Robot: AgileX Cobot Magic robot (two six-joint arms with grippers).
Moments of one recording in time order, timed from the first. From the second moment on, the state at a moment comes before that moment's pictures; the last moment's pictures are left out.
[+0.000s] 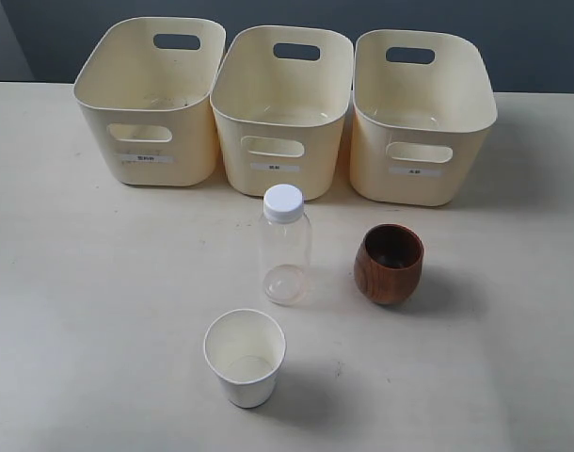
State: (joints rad) left arm 0.01 0.00 0.00 0.00 0.14 0.12; right arm 0.08 0.01 0.00 0.39 0.01 -0.17
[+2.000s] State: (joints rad) left arm 0.01 0.00 0.00 0.00 0.14 0.12; right arm 0.24 1.11 -0.97 0.56 0.97 -0.97
